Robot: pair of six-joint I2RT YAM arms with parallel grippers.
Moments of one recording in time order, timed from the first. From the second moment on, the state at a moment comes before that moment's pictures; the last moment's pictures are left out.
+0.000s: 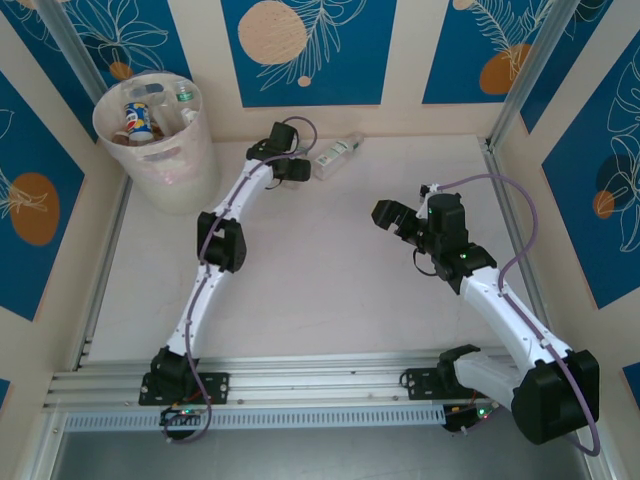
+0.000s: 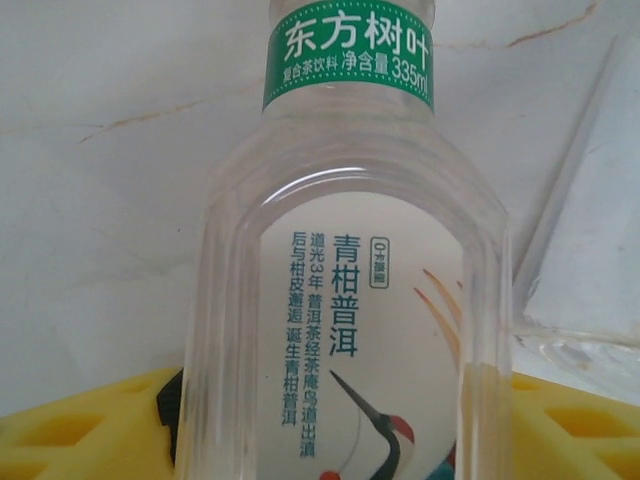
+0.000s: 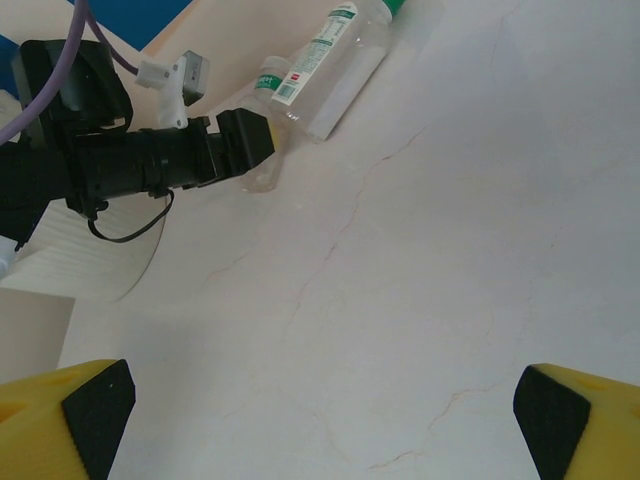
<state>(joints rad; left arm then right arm) -0.37 2.83 2.82 -0.90 0.01 -0.18 0.29 1.05 0.77 -0.24 -0.15 0.68</state>
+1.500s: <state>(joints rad) -0.40 1.84 1.92 -0.71 -0.01 -0.06 0.26 1.33 0.81 -0.04 -0.24 0.68</state>
